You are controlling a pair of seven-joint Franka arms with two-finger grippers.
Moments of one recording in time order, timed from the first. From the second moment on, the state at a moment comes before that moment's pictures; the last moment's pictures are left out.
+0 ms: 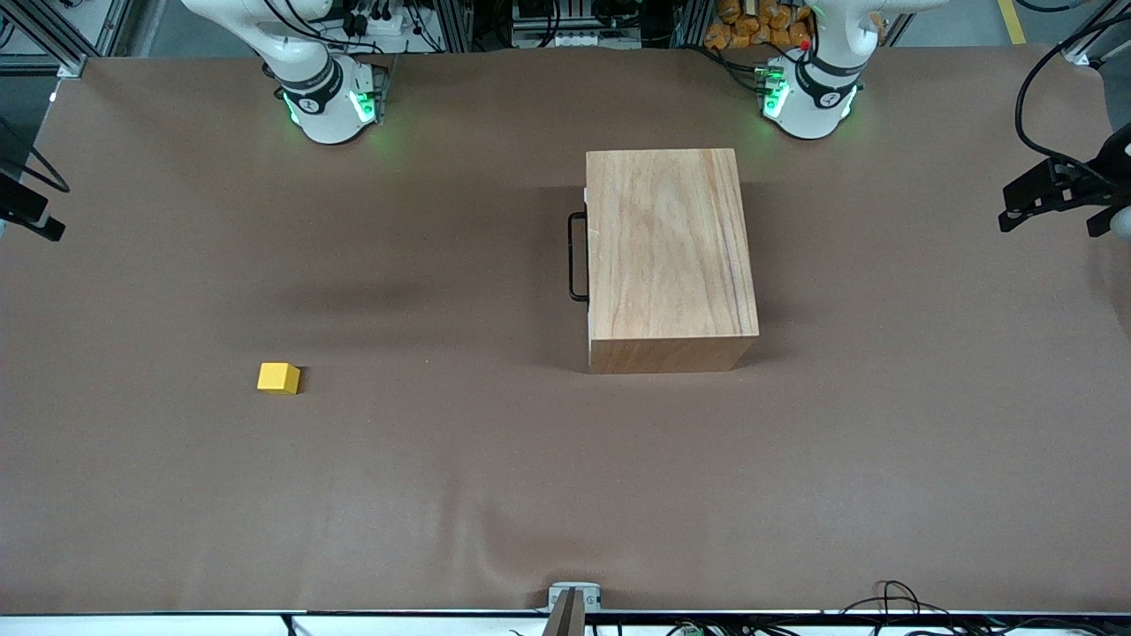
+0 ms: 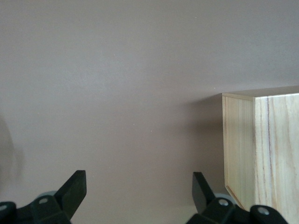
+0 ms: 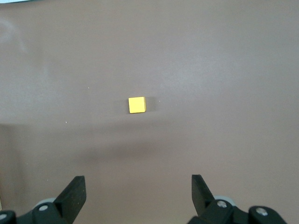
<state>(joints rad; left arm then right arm) -0.04 0.01 0.02 -1.49 0.02 1.51 0.07 -0.04 0.01 -0.12 -1.48 0.06 1.52 -0.07</state>
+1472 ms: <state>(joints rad) -0.06 0.02 -0.02 -1.49 -0.09 1.47 0.01 -0.04 0.01 -0.12 -1.48 0.07 1.44 -0.07</state>
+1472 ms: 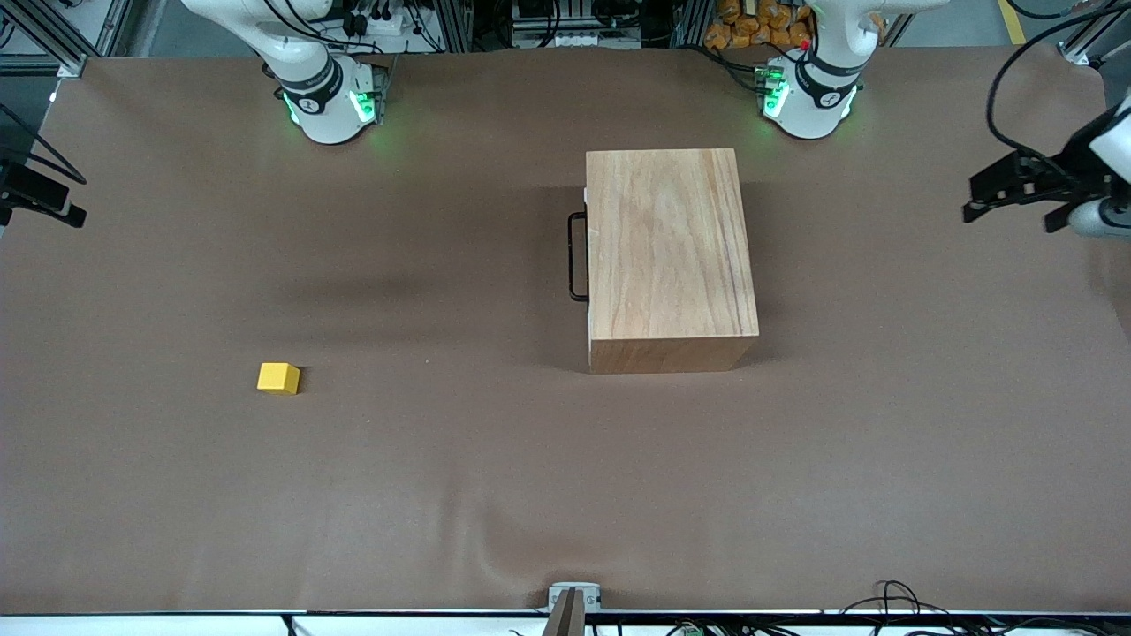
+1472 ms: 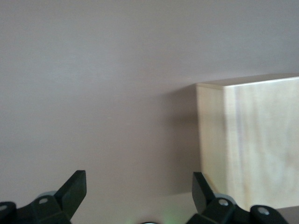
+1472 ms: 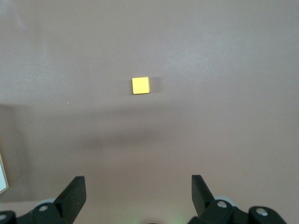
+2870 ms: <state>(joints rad) -0.65 0.39 -0.09 -1.34 -0.09 1.73 -0.87 -0.03 0.01 -0.10 -1.48 0.08 1.43 -0.08</state>
